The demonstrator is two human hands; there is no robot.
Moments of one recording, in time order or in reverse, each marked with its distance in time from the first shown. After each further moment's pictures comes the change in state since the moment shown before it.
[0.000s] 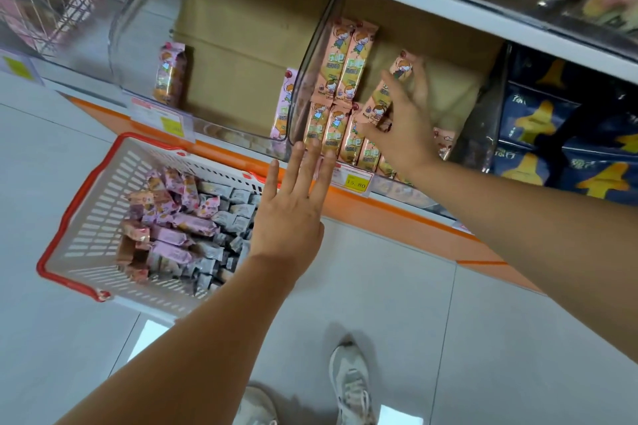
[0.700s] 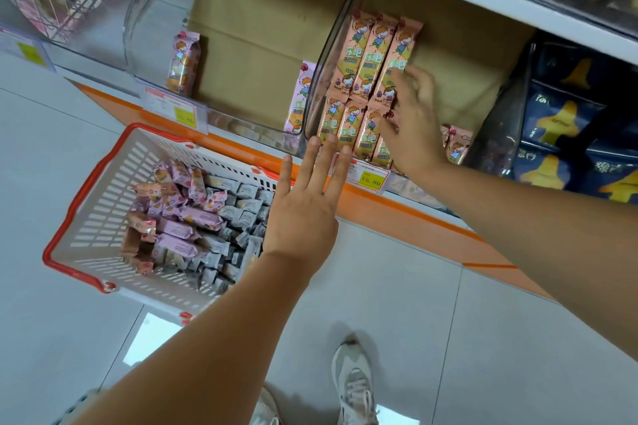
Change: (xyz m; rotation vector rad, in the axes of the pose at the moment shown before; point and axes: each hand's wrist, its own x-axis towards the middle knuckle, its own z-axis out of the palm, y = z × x) left_hand 0.000 0.000 0.006 -0.050 0.029 0.005; right_hand 0.002 -0.002 0.015 -0.113 -0.023 -0.063
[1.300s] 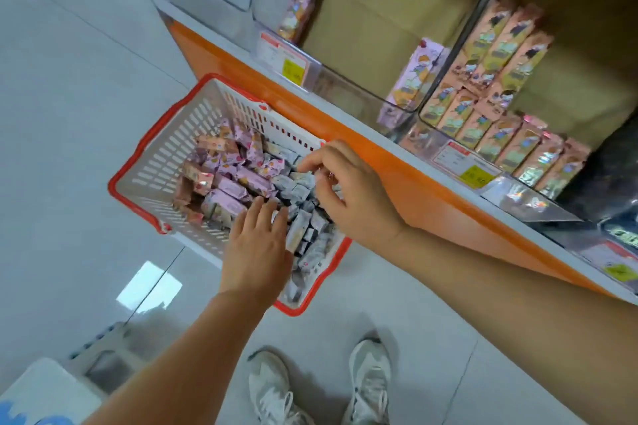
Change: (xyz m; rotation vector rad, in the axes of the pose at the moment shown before) left_hand -0.123 -0.106 0.054 -0.115 -0.246 -0.390; right_hand -0.097 -0.137 0.100 0.344 -0.394 -0.435
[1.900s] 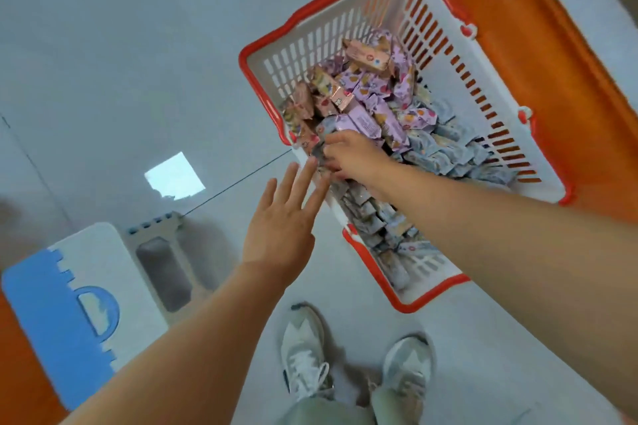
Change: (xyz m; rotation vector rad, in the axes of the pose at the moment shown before) left_hand -0.040 -0.139 0.138 -0.186 -0.048 -0.228; right_hand 0.068 0.033 0.274 0.192 -0.699 0.722
